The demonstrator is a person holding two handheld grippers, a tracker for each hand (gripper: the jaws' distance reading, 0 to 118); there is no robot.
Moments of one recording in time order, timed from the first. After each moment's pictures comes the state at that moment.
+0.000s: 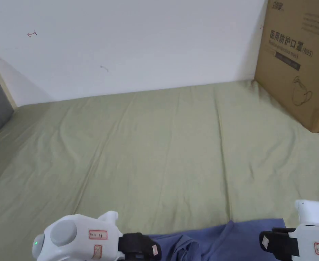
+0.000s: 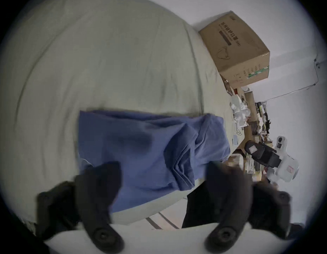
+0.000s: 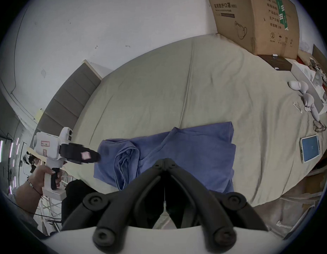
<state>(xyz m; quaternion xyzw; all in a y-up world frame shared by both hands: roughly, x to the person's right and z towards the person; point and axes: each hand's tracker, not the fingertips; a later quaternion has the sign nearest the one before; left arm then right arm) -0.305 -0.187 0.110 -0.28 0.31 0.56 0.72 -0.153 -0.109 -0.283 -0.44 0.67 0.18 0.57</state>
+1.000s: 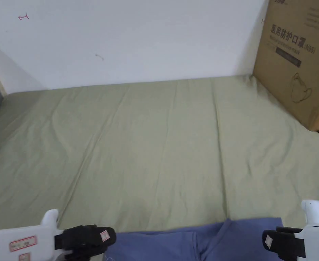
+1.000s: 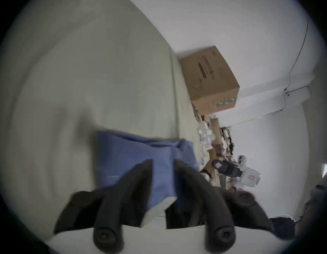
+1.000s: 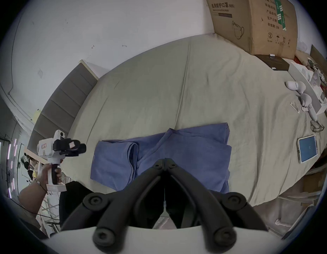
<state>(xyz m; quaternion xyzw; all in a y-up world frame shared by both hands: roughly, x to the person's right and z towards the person) -0.324 -0.213 0.235 -0.10 0.29 0.58 0.75 -0.158 -0.109 -0.286 -0.44 0.66 0.19 0.58</state>
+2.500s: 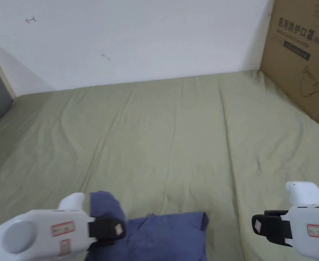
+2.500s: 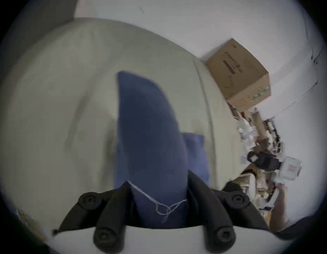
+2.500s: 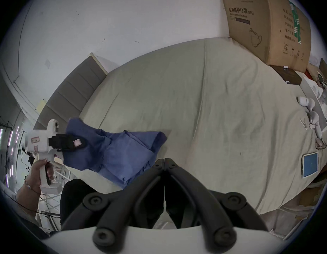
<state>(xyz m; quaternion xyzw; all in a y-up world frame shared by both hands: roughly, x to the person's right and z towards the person) -0.303 -0.140 0.136 -0.21 0.38 0.49 0.76 -0.184 -0.097 -0.258 -0.42 0.69 0.21 0.55</state>
